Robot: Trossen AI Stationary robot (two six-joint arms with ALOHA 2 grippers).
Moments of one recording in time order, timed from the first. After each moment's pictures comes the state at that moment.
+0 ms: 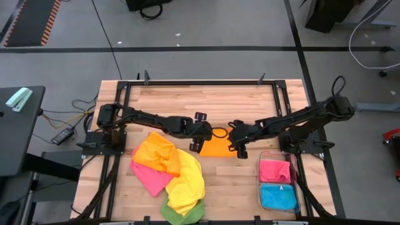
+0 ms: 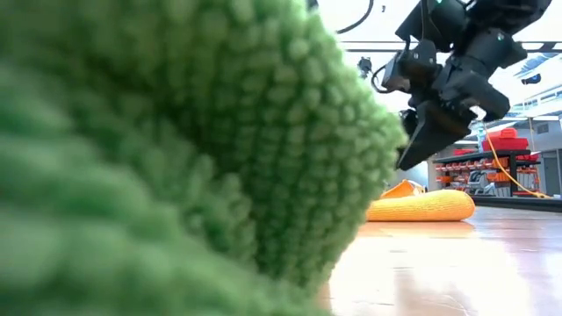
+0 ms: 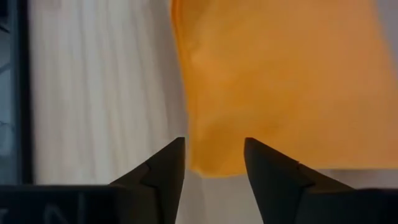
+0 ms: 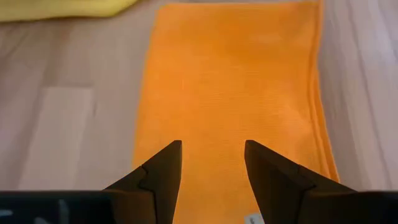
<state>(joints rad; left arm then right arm) -0.03 1.91 1.35 -0.40 -0.32 0.35 0.09 1.33 0.60 -0.16 0.07 0.04</state>
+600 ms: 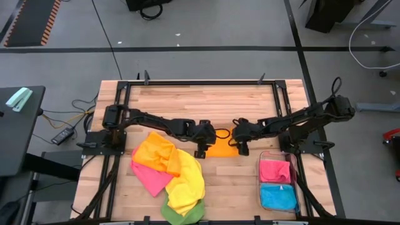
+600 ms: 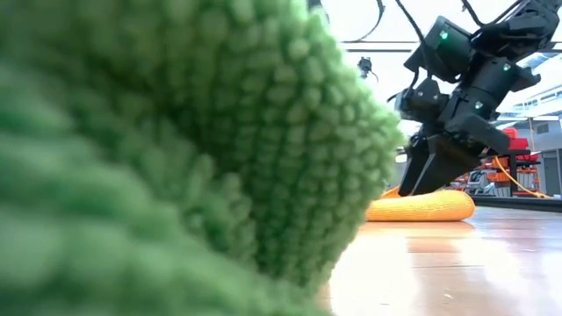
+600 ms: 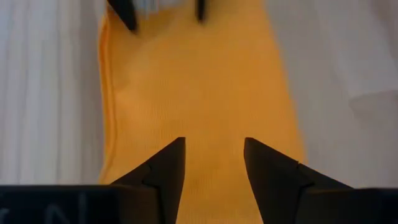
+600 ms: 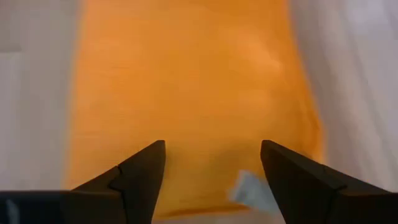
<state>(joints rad) -0.03 1.99 1.35 -0.26 -0.08 0.19 0.02 1.33 0.46 -0.06 0.09 0.07</state>
